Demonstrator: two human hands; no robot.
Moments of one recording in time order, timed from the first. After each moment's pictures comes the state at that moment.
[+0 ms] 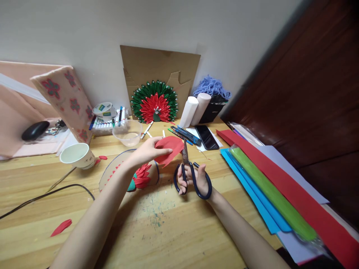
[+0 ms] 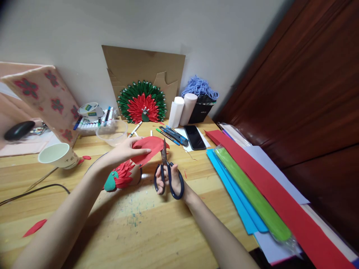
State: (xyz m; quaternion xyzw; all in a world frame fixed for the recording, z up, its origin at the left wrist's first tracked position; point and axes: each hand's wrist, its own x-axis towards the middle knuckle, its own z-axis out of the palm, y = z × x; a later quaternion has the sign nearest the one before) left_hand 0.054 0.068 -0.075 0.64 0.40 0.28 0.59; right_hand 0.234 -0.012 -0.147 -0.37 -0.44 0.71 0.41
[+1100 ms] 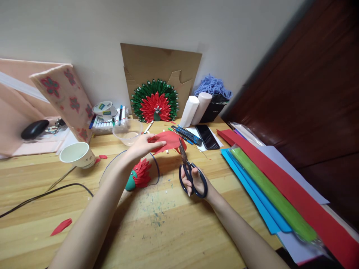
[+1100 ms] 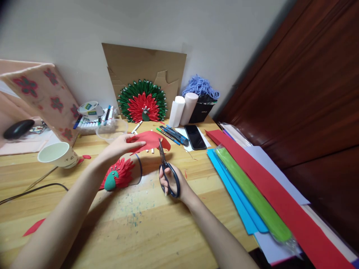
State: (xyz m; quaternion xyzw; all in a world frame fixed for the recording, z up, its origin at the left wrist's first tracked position) left_hand 0.045 0.082 -0.084 0.58 0.50 0.36 0.53; right_hand 0.236 -0.011 -0.152 -0.38 -0.37 0.73 0.42
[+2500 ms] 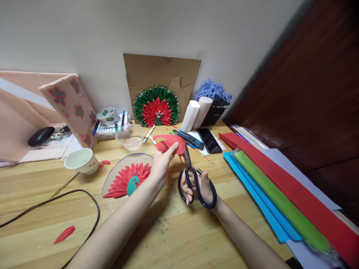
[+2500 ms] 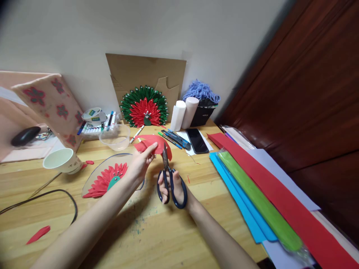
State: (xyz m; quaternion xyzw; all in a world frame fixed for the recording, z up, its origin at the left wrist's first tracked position) left_hand 0.111 0.053 -0.103 0.29 0.41 0.57 0.66; right_hand 0.229 -0.016 -0.143 -0.36 -0.42 0.72 0.43
